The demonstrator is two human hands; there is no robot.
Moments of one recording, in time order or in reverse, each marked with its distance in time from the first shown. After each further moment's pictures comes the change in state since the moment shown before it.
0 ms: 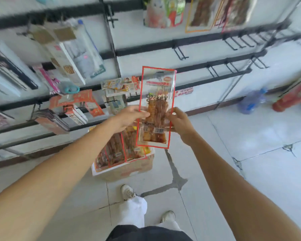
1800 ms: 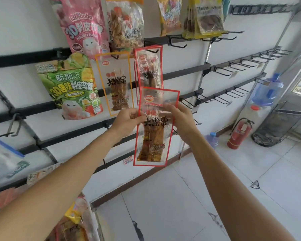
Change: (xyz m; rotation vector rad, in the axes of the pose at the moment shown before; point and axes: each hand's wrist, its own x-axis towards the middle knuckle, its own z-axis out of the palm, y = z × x) left_hand 0.130 0.305 0.187 0.226 0.089 0.613; right_hand 0.065 -0.197 -0.296 0.243 0.264 -0.505
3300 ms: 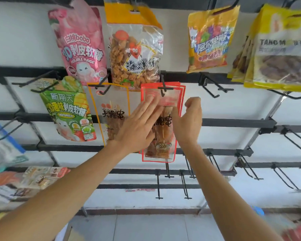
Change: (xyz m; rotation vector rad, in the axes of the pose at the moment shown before) left_hand 0.192 0.025 0.037 1.423 0.414 0.393; right_hand 0.274 -0.010 -0.015 -0.568 0.113 -0.636
